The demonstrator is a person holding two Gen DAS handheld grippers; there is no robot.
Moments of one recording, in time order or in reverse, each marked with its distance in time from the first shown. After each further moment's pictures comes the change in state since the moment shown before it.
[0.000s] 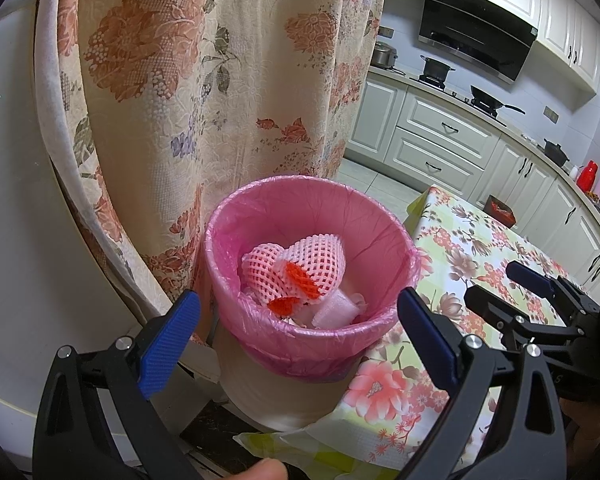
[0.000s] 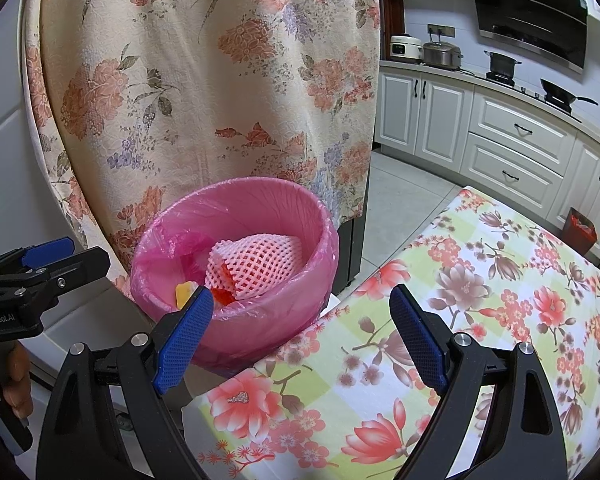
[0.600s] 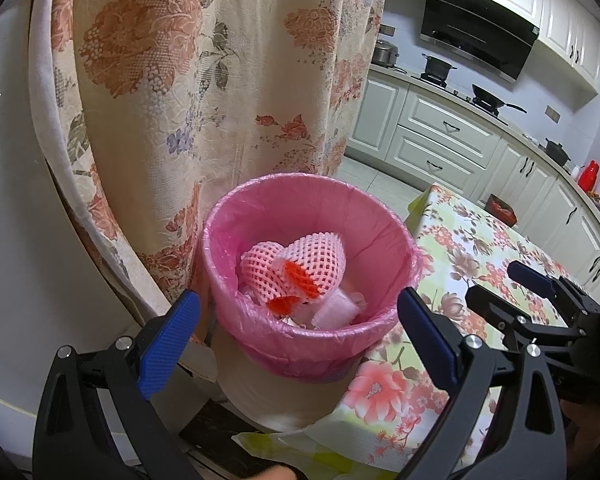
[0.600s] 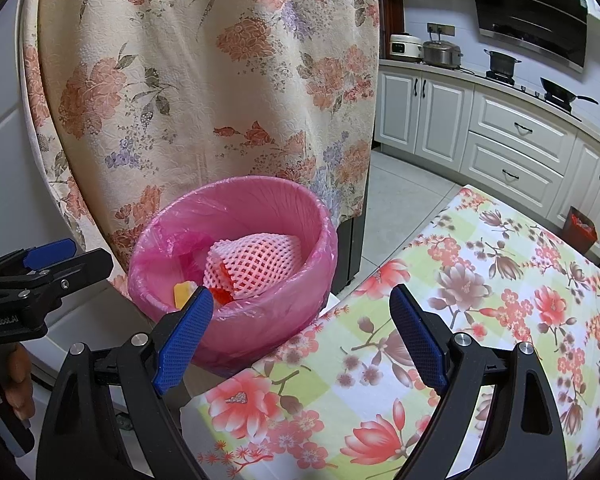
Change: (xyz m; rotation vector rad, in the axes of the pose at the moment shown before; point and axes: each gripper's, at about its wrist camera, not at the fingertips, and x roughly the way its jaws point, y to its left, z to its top) left arm 0.005 -0.002 0.000 -0.001 0.004 0.003; right arm 0.002 -0.001 0.000 0.001 0.001 0.001
